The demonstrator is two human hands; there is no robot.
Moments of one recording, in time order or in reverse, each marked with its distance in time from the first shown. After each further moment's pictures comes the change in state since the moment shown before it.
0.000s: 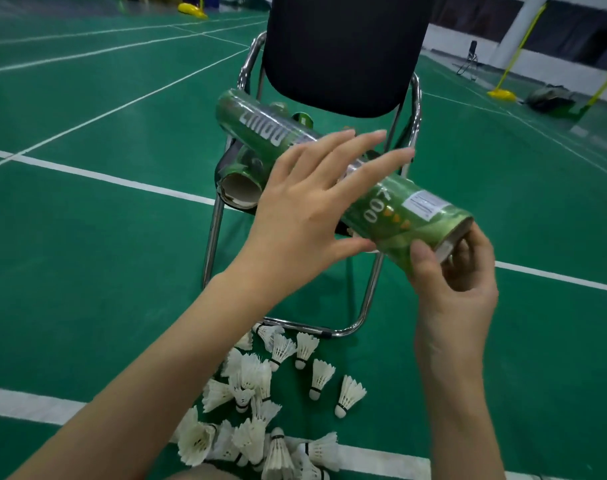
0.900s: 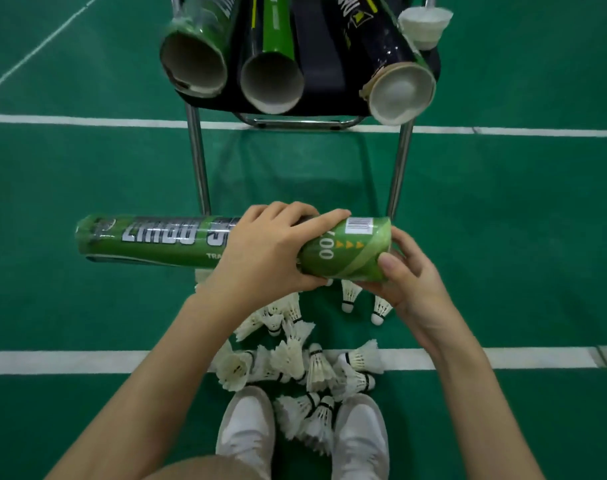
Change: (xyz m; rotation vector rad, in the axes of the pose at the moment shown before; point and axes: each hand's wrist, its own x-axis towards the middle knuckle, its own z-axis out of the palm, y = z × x) left_hand -0.143 -0.037 0.083 0.017 -0.581 -0.054; right_hand -0.066 0.137 -0.048 0.134 -0.323 0.686
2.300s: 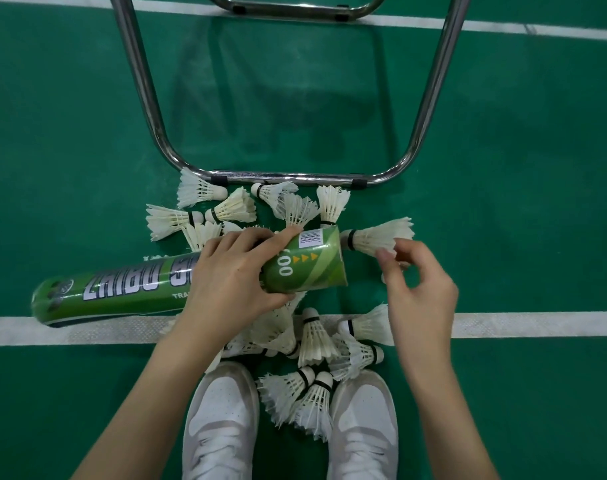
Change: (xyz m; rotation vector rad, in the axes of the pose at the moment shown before) left_hand -0.083 -0.026 0.151 -0.122 -0.190 -0.333; right_hand 0.012 0.122 -0.022 -0.680 0.559 -0.050
